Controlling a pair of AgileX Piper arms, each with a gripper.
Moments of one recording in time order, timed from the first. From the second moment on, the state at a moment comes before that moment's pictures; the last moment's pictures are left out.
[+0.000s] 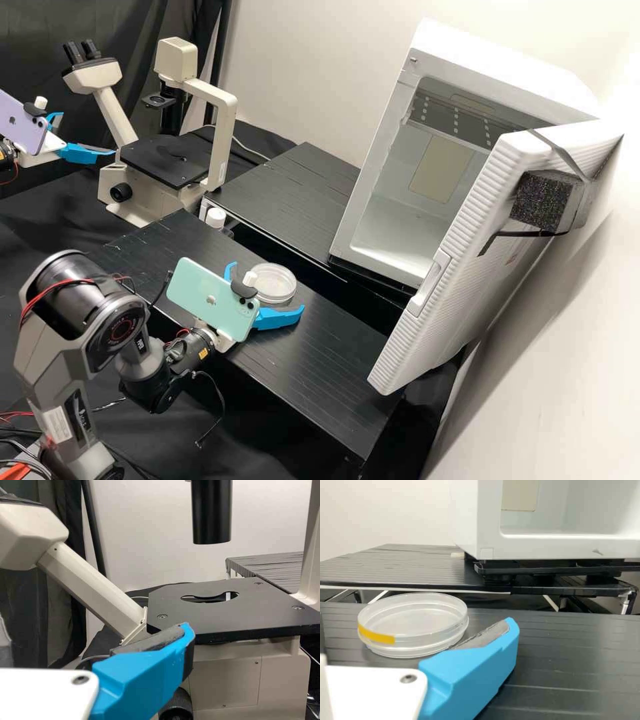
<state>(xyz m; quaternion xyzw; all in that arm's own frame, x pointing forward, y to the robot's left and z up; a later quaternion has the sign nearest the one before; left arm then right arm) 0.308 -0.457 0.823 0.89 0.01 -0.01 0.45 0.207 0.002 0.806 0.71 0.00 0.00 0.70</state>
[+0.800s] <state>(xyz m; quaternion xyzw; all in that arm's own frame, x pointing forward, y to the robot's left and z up) 0.308 -0.457 0.823 0.89 0.01 -0.01 0.45 0.211 -0.001 0.799 0.70 0.00 0.00 0.71</state>
